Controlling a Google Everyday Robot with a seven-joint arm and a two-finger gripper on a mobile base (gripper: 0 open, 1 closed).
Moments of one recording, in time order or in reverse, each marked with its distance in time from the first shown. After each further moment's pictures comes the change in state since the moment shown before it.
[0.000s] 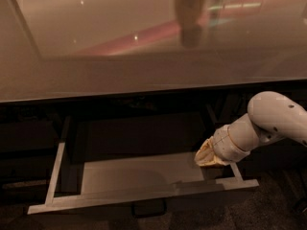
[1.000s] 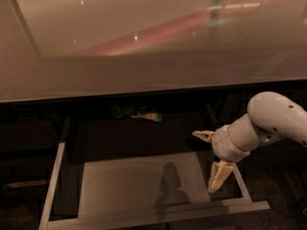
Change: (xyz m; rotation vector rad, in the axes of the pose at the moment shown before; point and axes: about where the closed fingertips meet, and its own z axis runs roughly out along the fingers) arm 0.000 0.000 0.000 0.000 0.000 0.000
